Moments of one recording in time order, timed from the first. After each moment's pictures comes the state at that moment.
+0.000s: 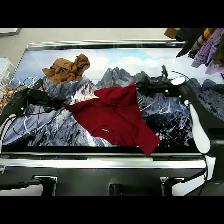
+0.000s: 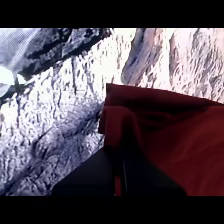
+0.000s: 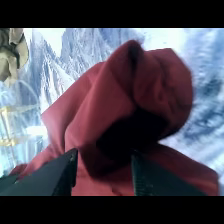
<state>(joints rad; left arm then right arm) 0.16 -1.49 1.16 -1.88 0.87 1.25 -0.03 -1.76 1.47 -0.53 0.94 1.41</state>
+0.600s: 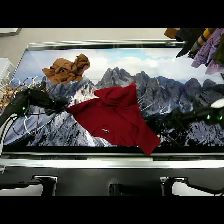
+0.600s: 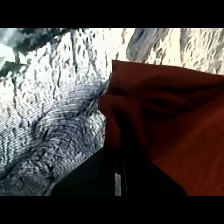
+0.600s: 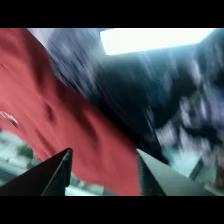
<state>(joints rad) 0.15 -1.51 1.17 -1.89 0.96 1.27 -0.43 -1.42 0.99 -0.91 1.41 1.32</state>
